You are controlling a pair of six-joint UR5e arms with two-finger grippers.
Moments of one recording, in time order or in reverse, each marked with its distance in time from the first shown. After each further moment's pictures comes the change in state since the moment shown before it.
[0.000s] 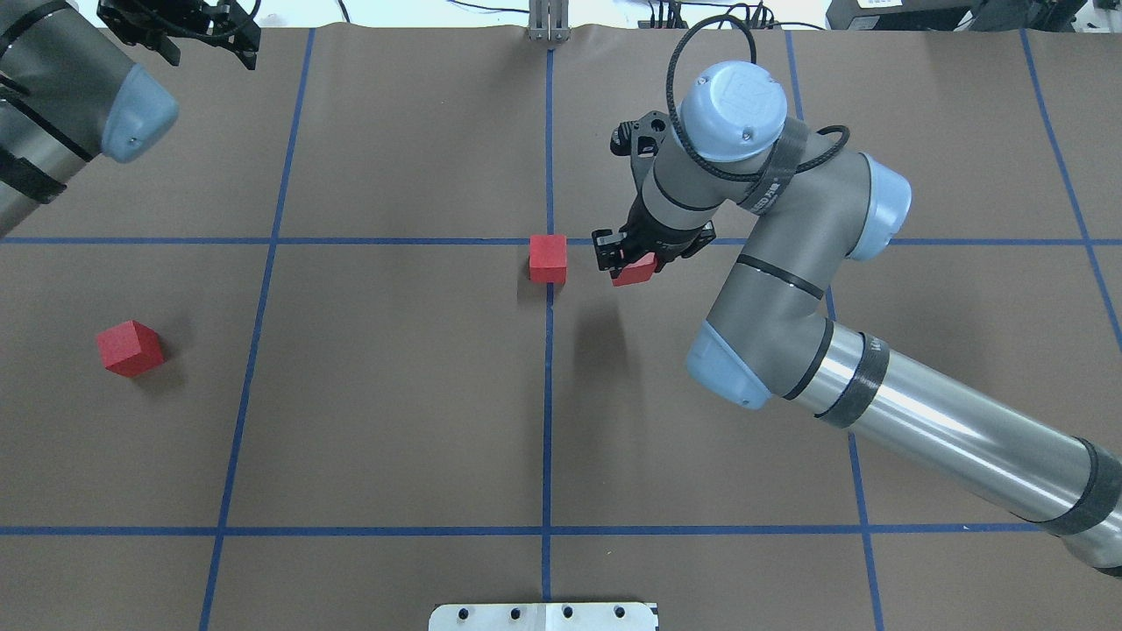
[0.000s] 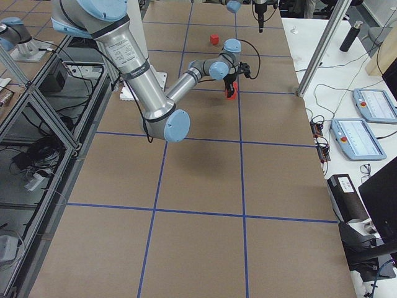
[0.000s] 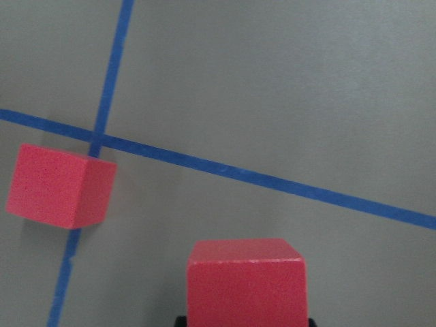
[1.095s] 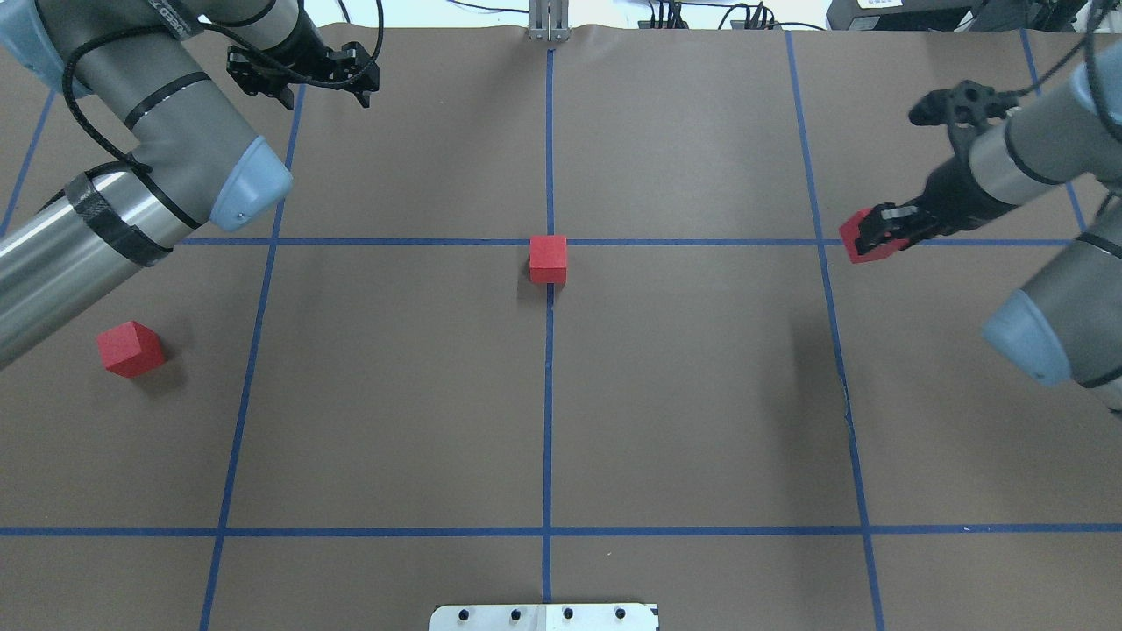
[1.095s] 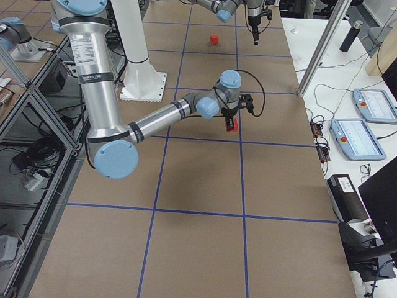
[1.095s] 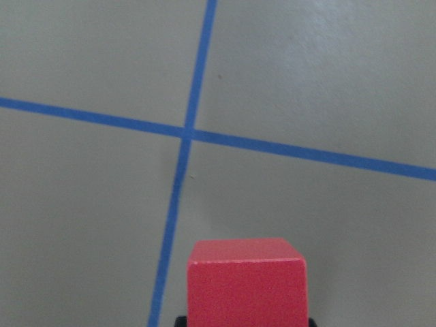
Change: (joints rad) left arm 0.175 -0.064 -0.077 0.001 0.110 -0.263; right arm 0.304 -0.435 0.237 0.058 0.179 -0.264
